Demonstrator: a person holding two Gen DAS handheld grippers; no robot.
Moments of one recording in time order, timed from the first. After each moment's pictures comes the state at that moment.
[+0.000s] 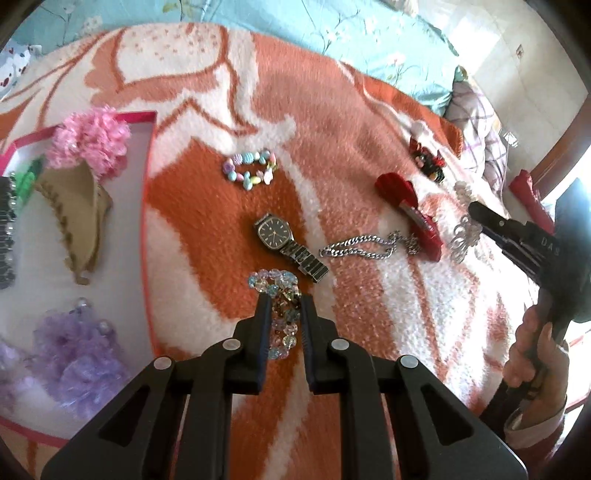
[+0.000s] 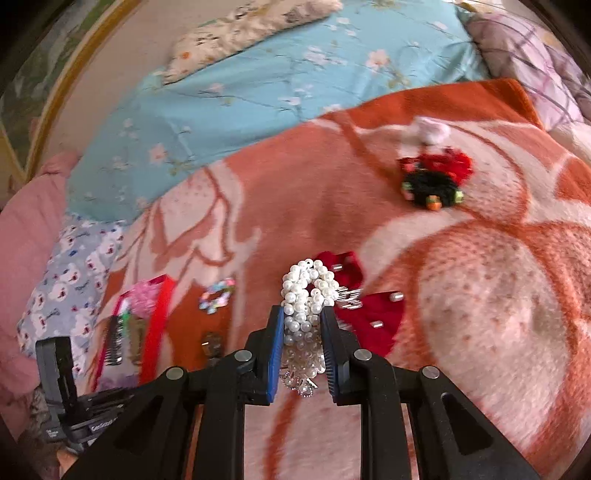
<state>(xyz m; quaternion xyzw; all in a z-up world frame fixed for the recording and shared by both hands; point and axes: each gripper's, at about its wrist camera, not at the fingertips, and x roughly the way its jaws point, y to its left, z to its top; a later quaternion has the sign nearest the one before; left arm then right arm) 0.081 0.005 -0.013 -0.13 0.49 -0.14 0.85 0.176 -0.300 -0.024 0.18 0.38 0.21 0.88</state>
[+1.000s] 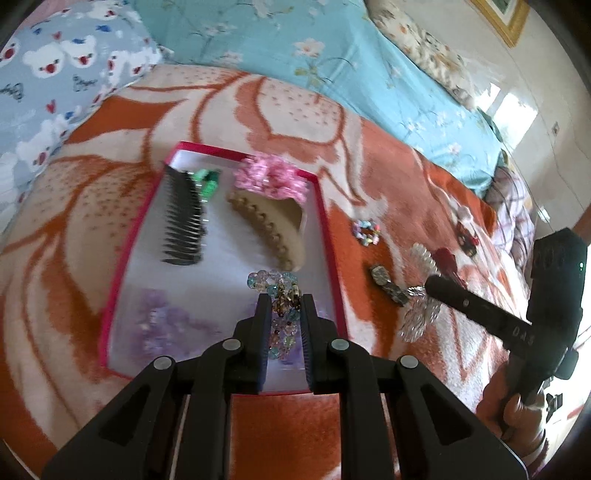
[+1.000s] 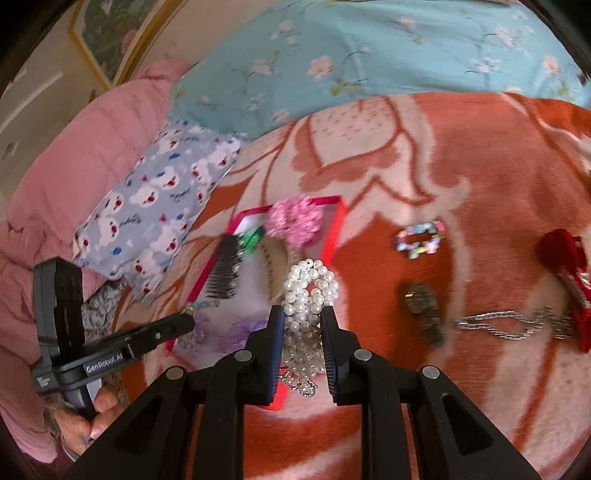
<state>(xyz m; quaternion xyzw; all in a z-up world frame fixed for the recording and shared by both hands) 0.010 0.150 0.021 -0.20 0.42 -0.02 0.89 0.115 -0.105 -0.001 0.09 0.40 0.40 0.82</state>
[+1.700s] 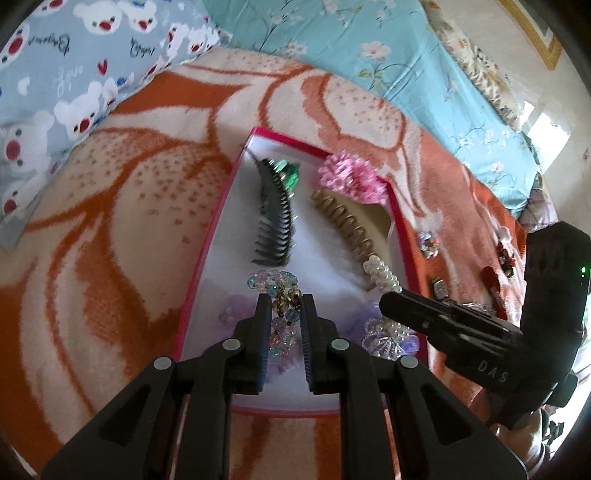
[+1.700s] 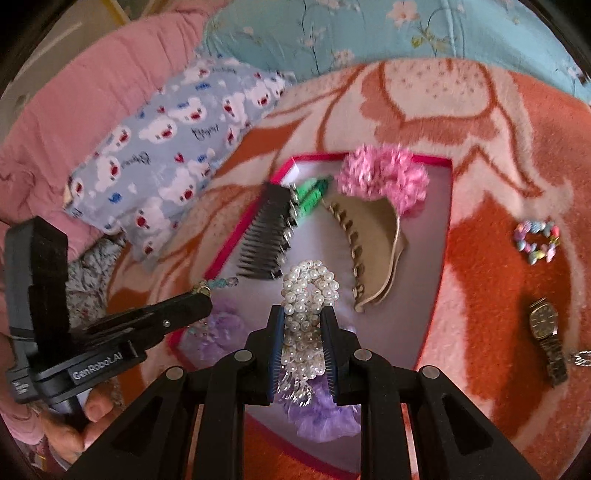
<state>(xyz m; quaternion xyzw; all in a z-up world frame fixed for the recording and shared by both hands) 0.014 0.209 -0.022 -0.22 0.43 0.04 0.87 0.114 0.020 -0.037 0.02 0.44 0.45 0.78</state>
